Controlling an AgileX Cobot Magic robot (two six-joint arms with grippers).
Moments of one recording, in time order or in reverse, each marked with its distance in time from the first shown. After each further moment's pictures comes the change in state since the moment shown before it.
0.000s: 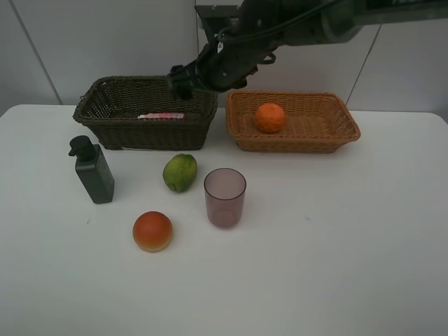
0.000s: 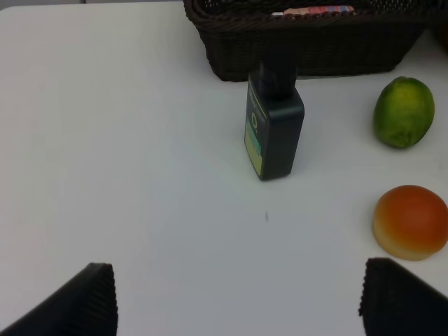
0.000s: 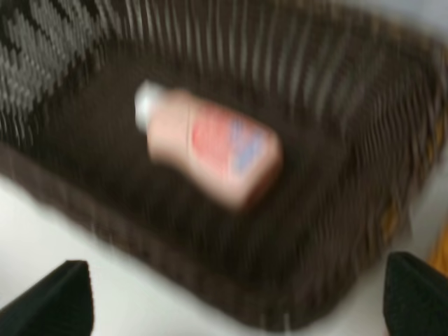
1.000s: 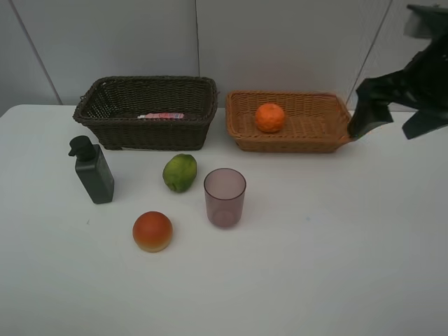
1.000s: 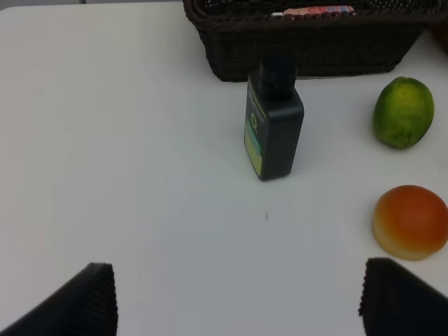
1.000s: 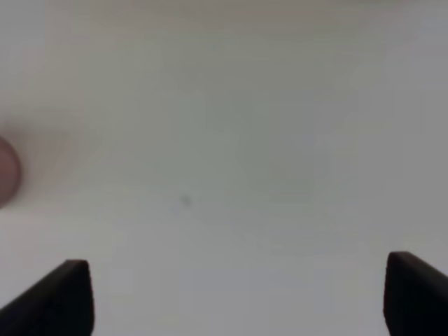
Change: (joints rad) left arm 0.000 0.000 0.000 0.000 0.000 0.000; right arm -0.419 -0.787 0.616 0.026 0.532 0.029
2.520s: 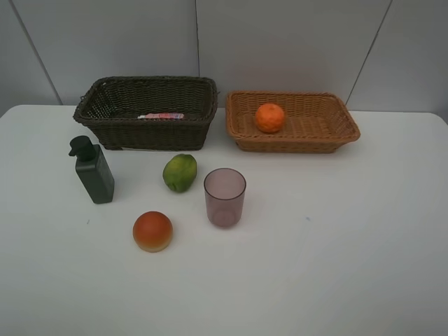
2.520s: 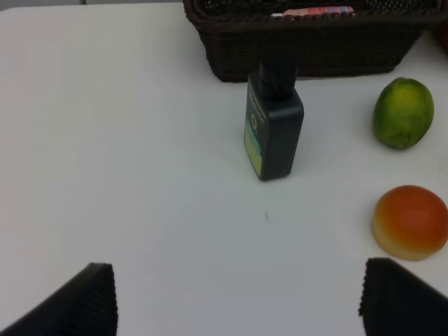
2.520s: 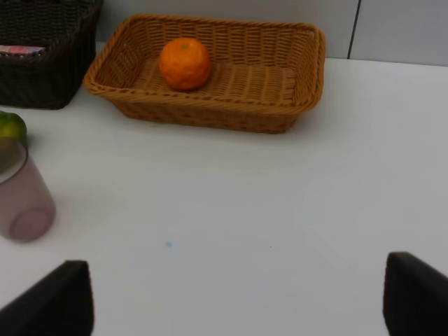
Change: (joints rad) left arm 0.000 0.000 0.000 0.000 0.000 0.000; right arm -0.041 -1.294 0.517 -0.022 0.038 -0.106
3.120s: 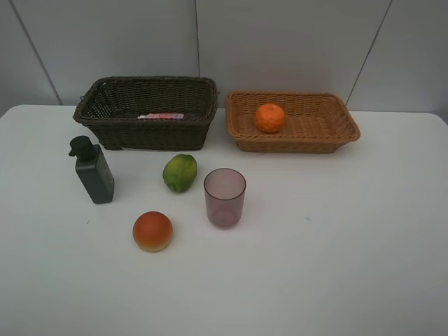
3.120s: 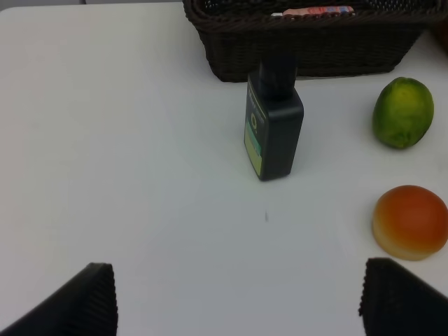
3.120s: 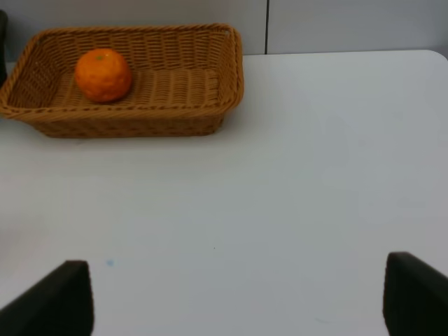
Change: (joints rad) left arm 0.000 0.000 0.000 0.000 0.000 0.000; right arm -0.182 0.000 0.000 -0.001 -0.002 0.000
